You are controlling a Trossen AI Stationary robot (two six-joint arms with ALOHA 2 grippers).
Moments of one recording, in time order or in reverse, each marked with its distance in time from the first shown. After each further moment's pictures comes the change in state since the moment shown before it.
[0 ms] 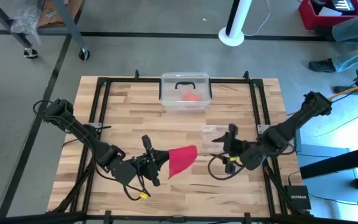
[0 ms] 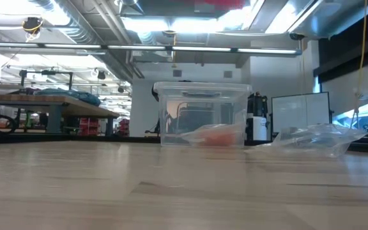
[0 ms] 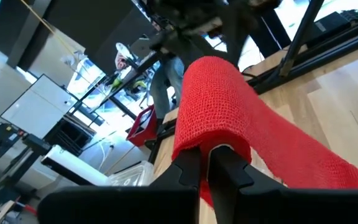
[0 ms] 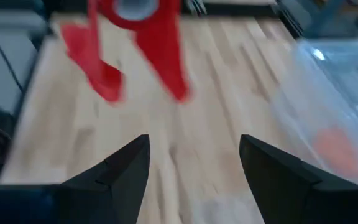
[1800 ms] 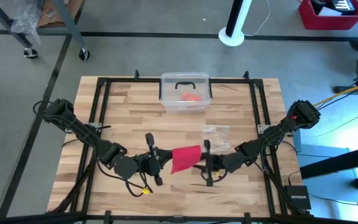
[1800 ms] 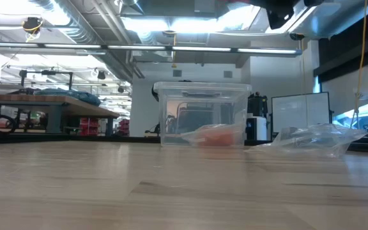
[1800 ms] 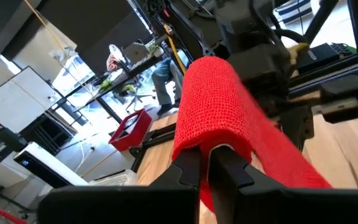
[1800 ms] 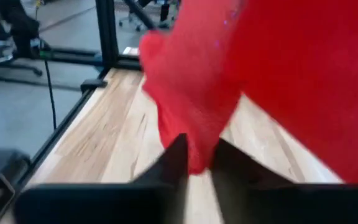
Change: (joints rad) left arm 0.039 0.001 0.000 0.075 0.083 -0.055; right arm -0.079 0.297 -0.382 1.170 -0.144 -0.393
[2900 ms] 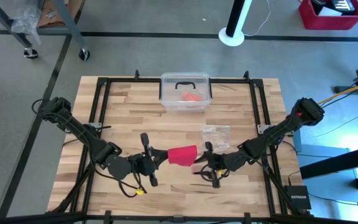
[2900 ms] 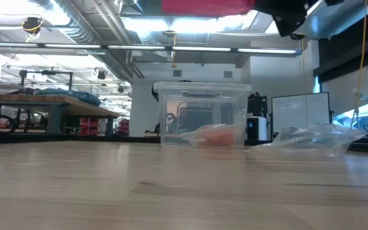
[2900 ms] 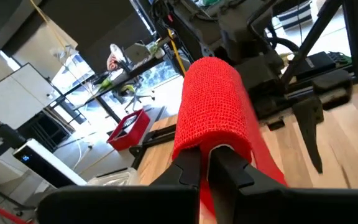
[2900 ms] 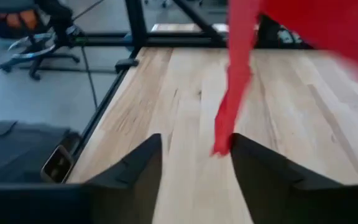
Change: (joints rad) left arm -0.032 -0.047 0.000 -0.048 -0.031 -0.036; right arm 0.000 -0.077 0.000 -0.184 -0.146 0.163
